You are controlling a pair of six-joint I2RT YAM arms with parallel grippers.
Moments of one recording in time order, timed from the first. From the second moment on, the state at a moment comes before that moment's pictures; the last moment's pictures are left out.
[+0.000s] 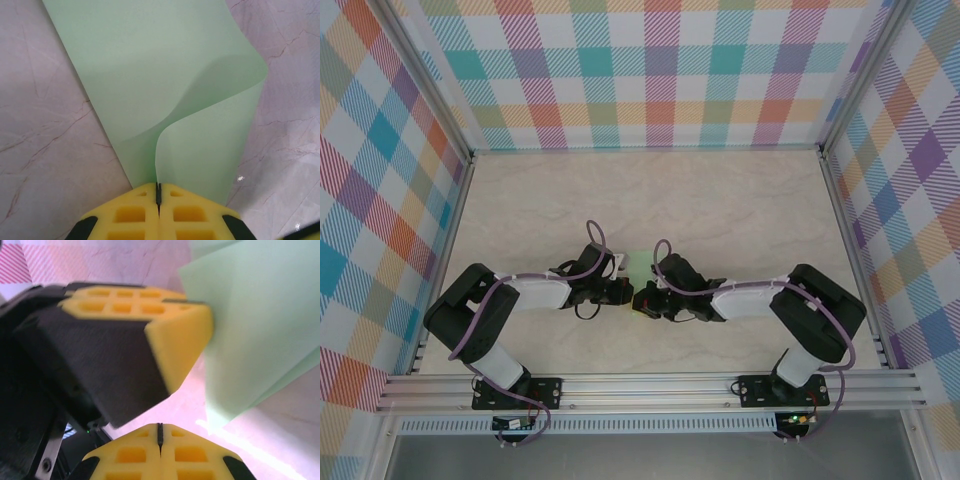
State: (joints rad) left arm -0.62 1.60 0.63 0.03 0.37 -0.52; right arm 0.89 1.63 0.65 0.23 -0.41 1.21
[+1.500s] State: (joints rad) left arm -0.62 1.62 0.63 0.05 0.38 -0.52; right arm 0.76 1.77 0.71 0.19 -0.48 1.05
